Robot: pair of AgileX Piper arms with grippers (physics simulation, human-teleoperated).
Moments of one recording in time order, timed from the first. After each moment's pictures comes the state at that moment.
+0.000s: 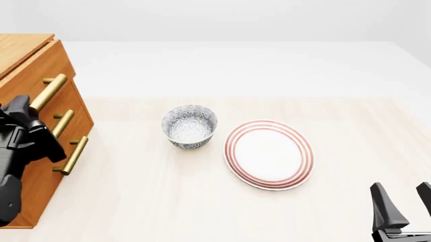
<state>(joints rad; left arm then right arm) 0.22 1.27 -0.39 -0.91 1.60 0.00 0.01 0.00 0.00 -0.02</state>
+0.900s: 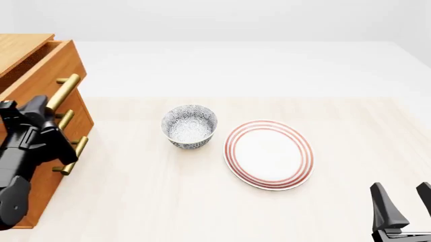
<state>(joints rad) 0.11 1.22 -0.38 -0.83 1.60 0.00 0.01 0.00 0.00 -0.02</state>
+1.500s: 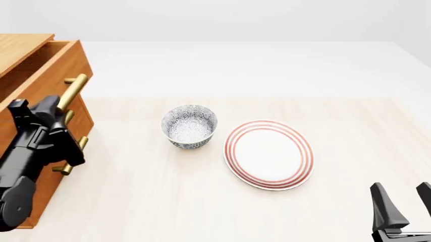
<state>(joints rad) 0.05 1.20 -0.39 -0.79 1.61 0.00 0.01 0.00 0.00 -0.02</state>
